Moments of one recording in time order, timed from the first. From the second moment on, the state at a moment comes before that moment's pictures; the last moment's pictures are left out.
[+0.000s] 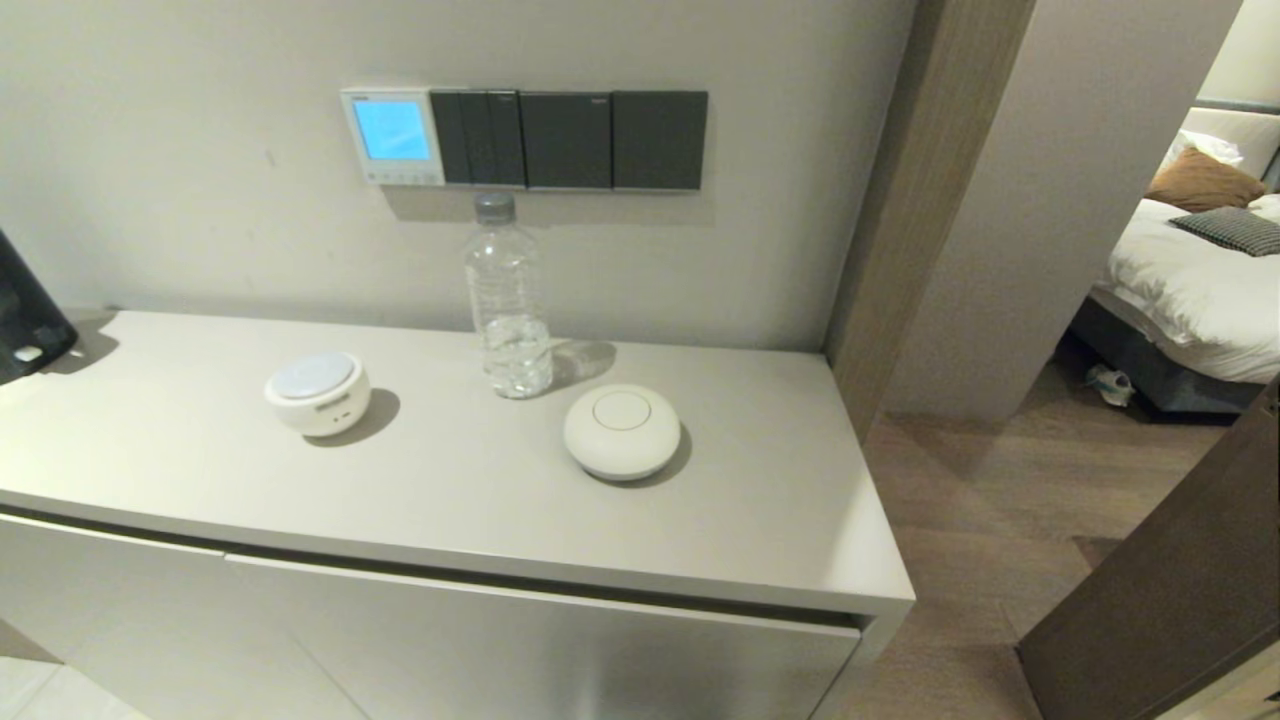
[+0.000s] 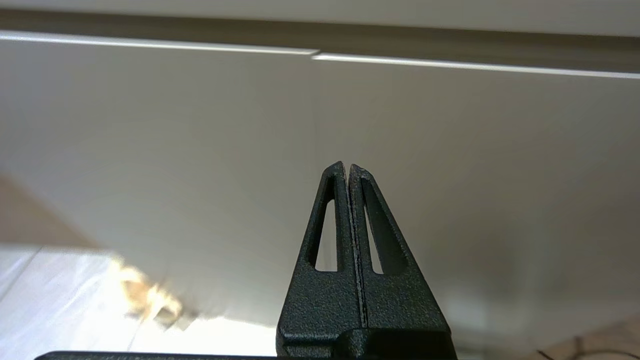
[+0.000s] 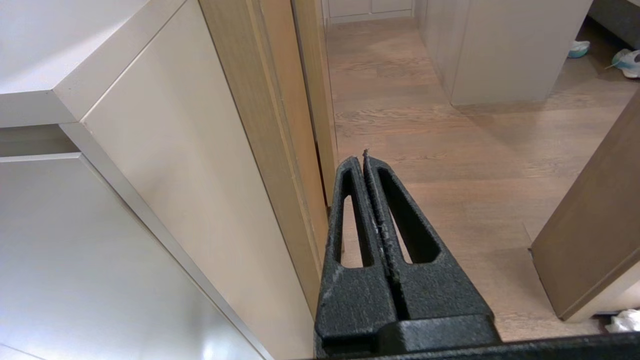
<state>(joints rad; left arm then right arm) 0.01 0.15 -0.07 0.05 0.01 0.04 0.00 0.00 0.00 -0.01 -0.01 0.03</state>
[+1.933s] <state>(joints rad) 0.01 0.00 0.00 0.01 0.01 0.00 0.00 0.00 0.00 -0.01 -0.01 0.03</state>
